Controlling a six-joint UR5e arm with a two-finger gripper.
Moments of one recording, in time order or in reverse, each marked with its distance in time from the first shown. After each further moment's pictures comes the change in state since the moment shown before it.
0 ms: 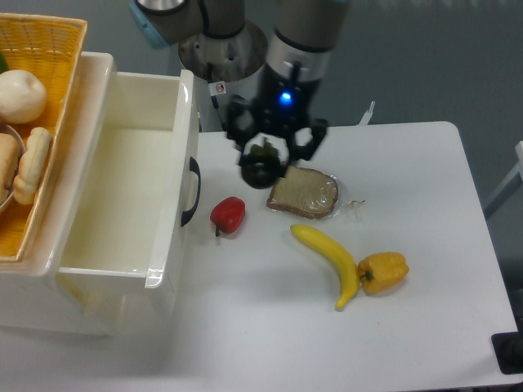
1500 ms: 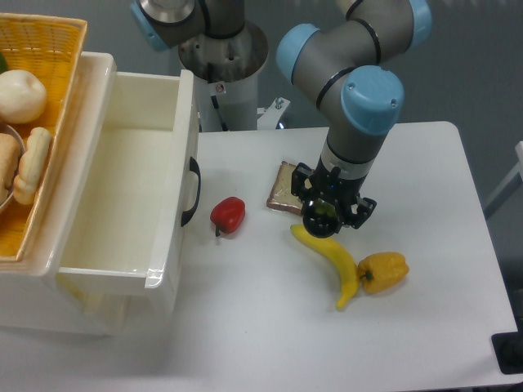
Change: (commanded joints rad) arm 0.158 -0.308 -0.003 0.196 0.255 0.514
